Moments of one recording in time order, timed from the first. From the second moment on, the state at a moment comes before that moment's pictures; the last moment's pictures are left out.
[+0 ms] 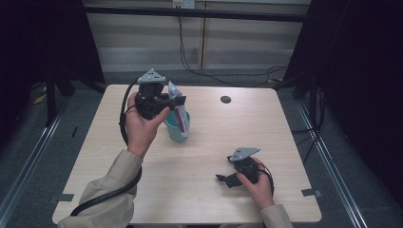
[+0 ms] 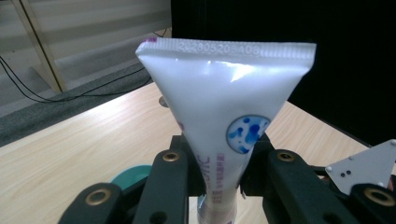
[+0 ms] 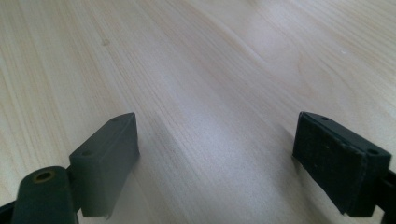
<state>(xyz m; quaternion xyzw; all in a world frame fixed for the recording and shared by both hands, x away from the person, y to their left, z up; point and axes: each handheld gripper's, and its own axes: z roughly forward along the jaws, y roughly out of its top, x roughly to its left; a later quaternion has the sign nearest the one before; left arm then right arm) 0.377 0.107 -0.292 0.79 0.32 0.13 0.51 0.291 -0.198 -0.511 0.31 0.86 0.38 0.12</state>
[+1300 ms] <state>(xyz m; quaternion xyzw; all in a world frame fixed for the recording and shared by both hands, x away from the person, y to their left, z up) 0.421 0.105 -0.291 0.77 0.35 0.17 0.51 0.291 -0.198 -0.511 0.31 0.86 0.38 0.12</state>
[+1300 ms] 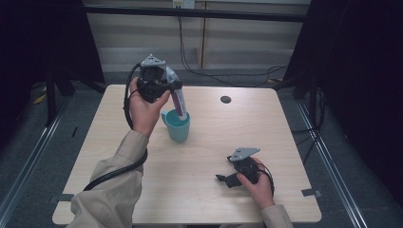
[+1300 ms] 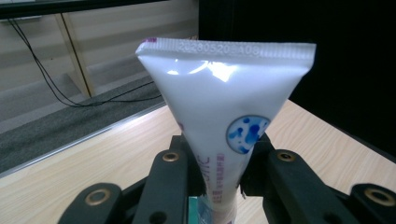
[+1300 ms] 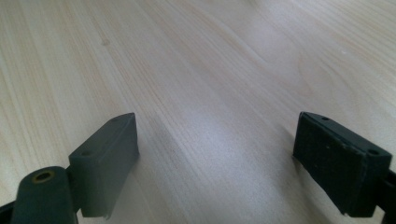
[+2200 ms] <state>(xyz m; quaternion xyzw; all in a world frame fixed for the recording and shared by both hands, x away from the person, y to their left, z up) 0.434 0.107 -0.332 0.78 0.37 0.18 0.48 0.291 -0.198 -0.511 0.31 0.86 0.38 0.12</state>
